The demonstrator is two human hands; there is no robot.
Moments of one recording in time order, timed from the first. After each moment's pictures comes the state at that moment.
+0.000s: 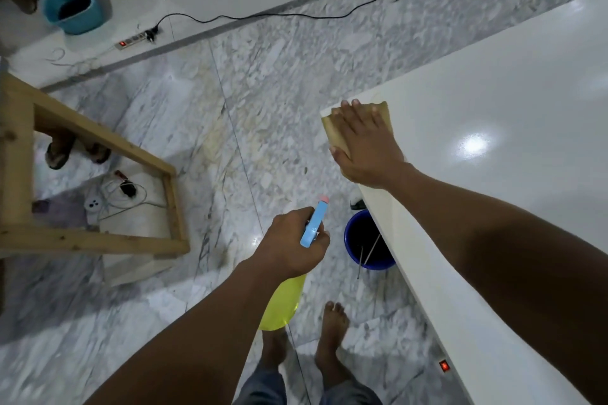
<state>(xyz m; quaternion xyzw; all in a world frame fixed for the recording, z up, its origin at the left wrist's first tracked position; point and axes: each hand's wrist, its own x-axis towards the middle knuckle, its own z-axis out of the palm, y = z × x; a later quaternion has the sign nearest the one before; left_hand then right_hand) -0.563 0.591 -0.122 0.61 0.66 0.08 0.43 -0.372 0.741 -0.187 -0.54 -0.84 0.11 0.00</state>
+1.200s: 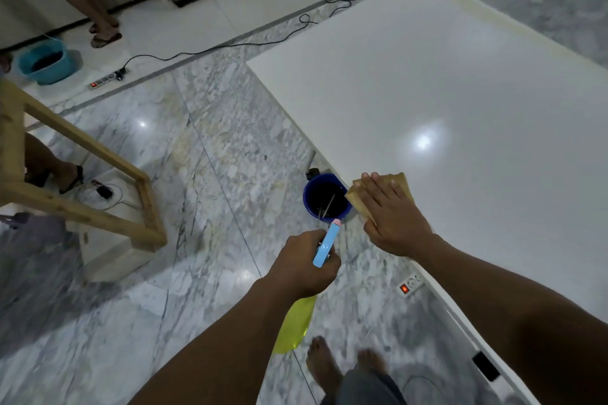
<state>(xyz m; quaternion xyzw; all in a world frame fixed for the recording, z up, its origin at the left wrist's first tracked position) -0.452 0.265 -0.093 0.67 0.58 0.06 0.45 -0.212 0.300 -0.188 -0.59 -0.80 0.08 -0.02</state>
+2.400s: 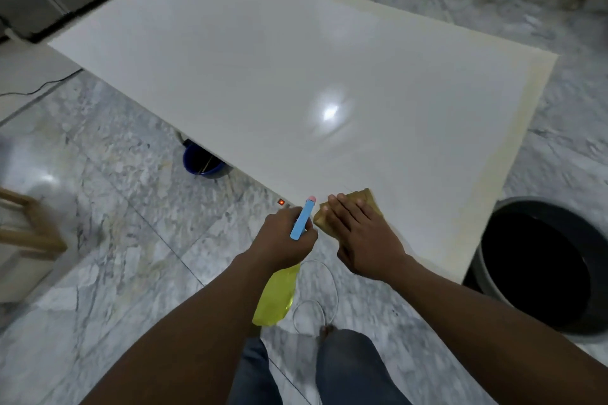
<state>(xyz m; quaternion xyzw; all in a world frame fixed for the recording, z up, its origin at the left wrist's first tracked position) -0.157 -0.192 -0.095 0.78 0.47 0.01 0.41 0.023 -0.293 -0.178 -0.68 -0.73 0.08 0.01</state>
